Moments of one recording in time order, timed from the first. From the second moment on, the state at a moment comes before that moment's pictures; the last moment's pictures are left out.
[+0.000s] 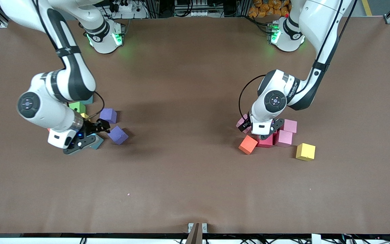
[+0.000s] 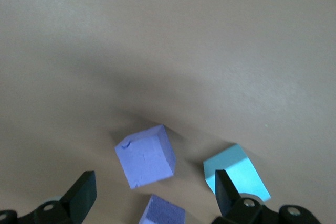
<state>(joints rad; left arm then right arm) -0.28 0.47 -0.21 -1.95 0.01 2.29 -1.18 0.22 0.33 -0.06 -1.90 0.16 2.24 -0.38</state>
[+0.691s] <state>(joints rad) -0.28 0.52 -0.21 -1.95 0.01 2.35 -1.18 0.29 0.43 -0.06 -1.97 0.15 2.39 -0.58</state>
